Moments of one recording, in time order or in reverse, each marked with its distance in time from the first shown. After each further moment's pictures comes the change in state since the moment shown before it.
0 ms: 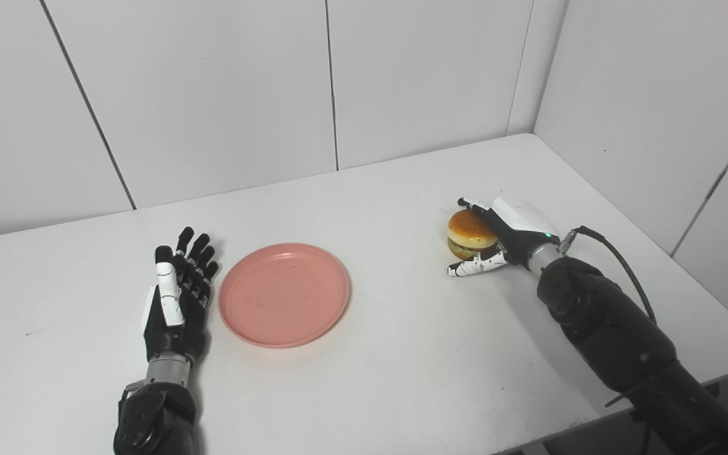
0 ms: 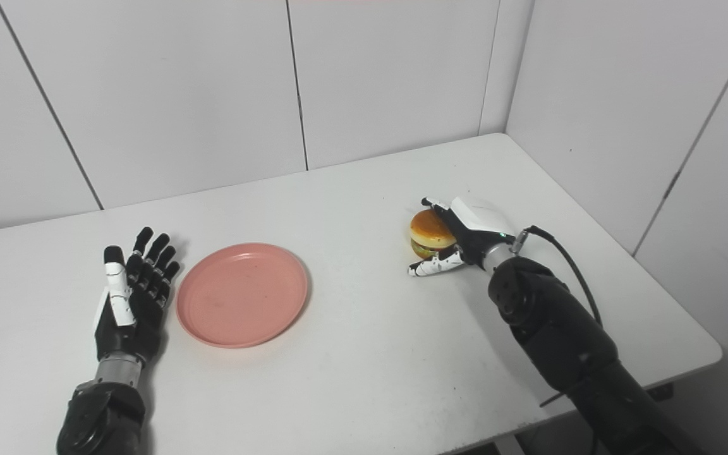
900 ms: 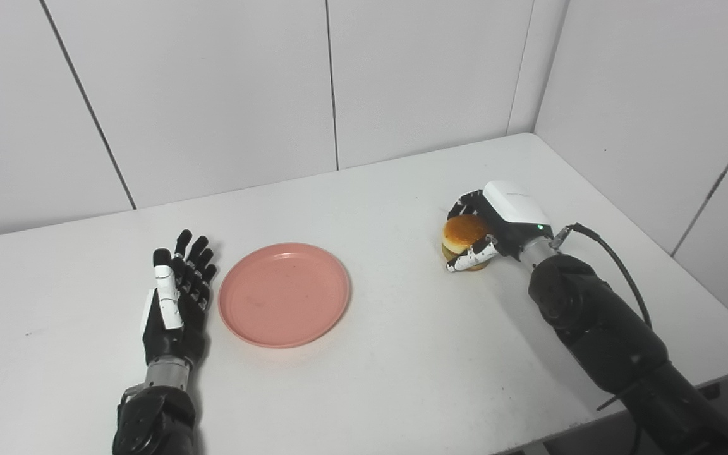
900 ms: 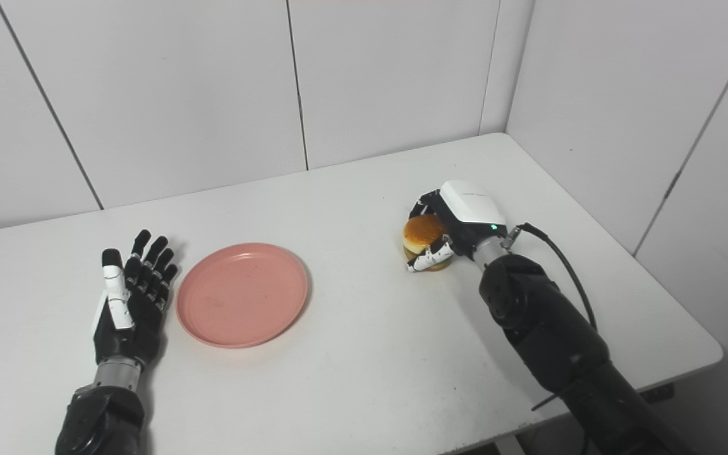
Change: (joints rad) left arm 0.015 -0.002 -0.003 -0.027 -0.003 0.020 0.000; right arm 0.000 0.024 -0.009 -0.042 -0.032 -0.076 -0.127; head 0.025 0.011
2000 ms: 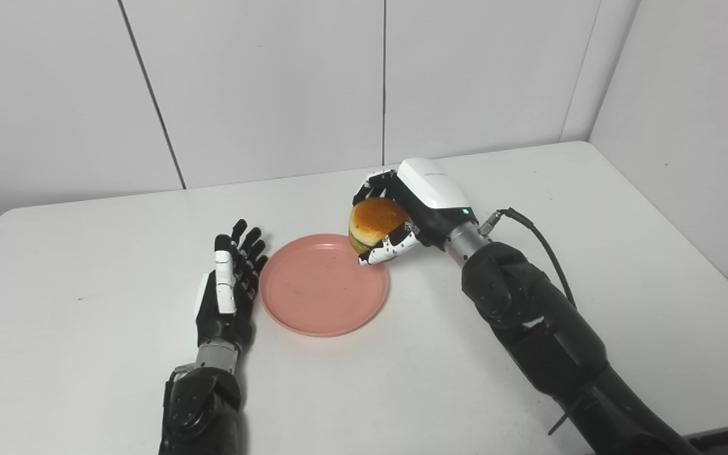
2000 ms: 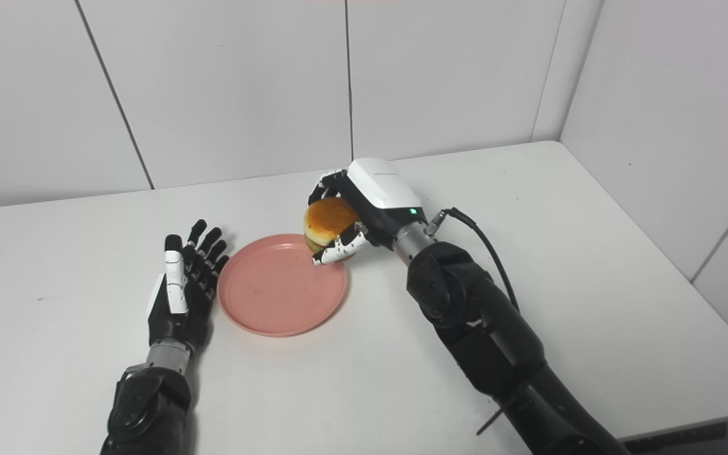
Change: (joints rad) left arm 0.032 -0.041 -0.021 -0.052 0.069 0.022 0.057; right arm -0.175 0.246 0.157 -0.096 -0.019 -0.048 0.124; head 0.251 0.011
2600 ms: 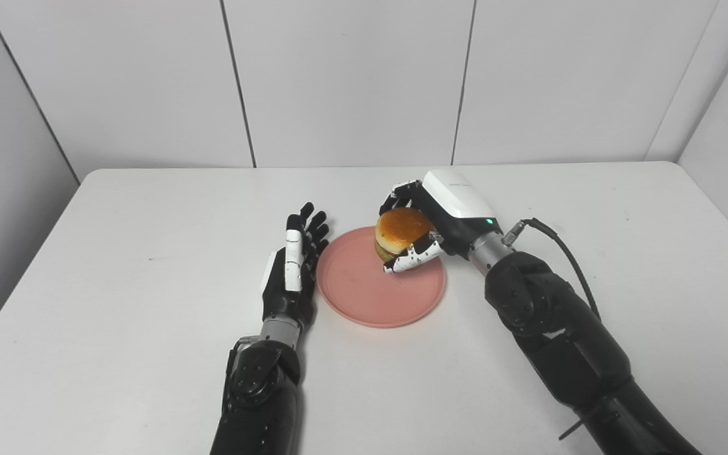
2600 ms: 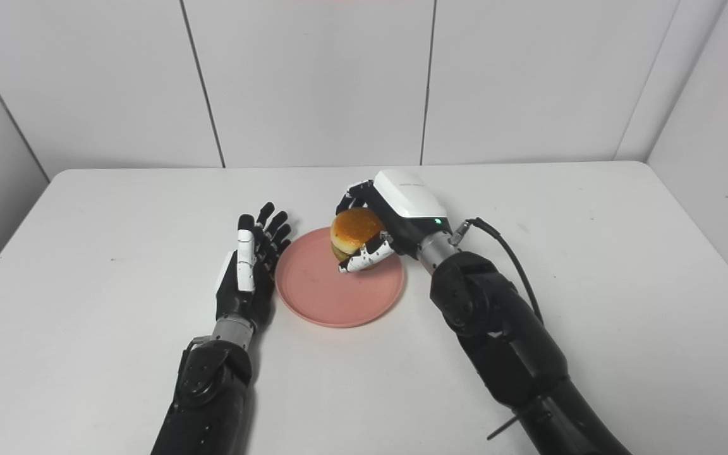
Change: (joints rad) left arm -0.012 -0.037 0.001 0.025 0.018 -0.023 0.038; right arm -0.057 0.047 0.060 0.141 -0.003 -0.068 0.003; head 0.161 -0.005
